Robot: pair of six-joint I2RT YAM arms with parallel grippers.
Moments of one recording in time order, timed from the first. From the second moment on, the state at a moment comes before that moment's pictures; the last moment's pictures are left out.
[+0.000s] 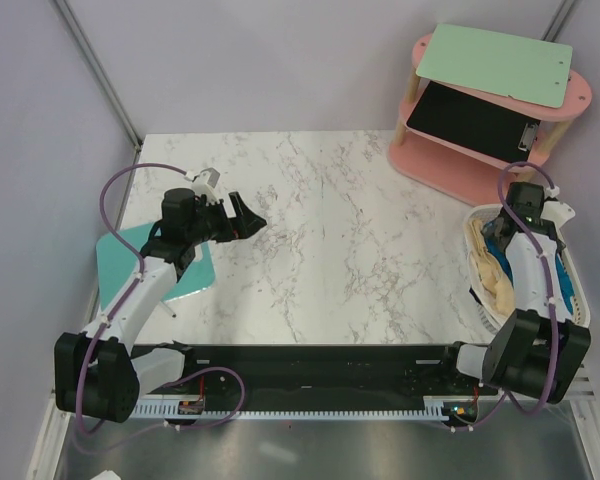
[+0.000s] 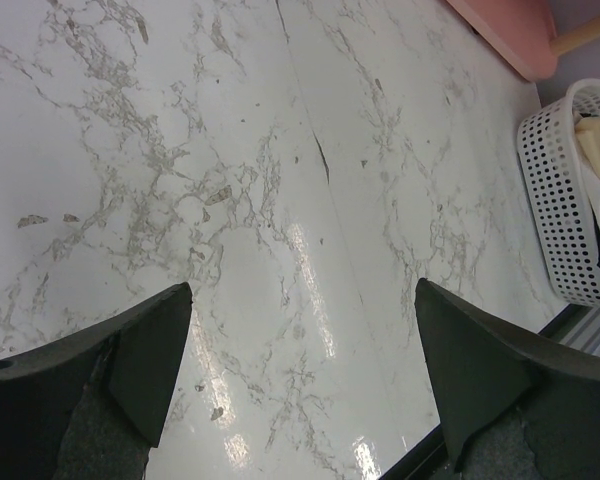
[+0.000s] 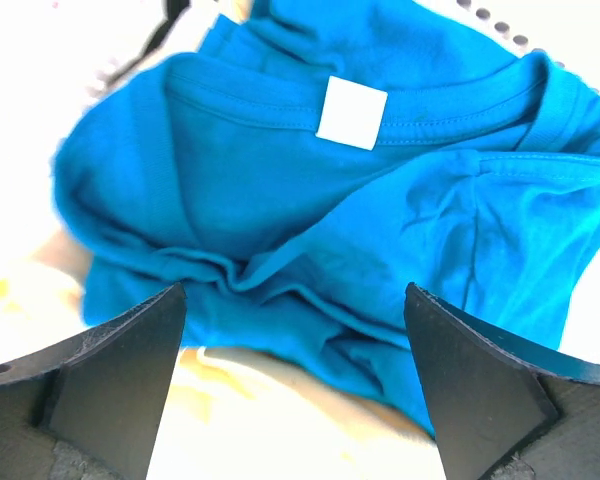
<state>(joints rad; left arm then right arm) -0.18 1.15 0.77 -0.10 0.44 -0.43 -0.33 1.29 1.00 -0.72 0.48 0.59</state>
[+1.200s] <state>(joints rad) -0.19 1.10 0.78 -0.15 0.41 -0.43 -0.30 1.04 1.22 -0.61 0.29 0.55</state>
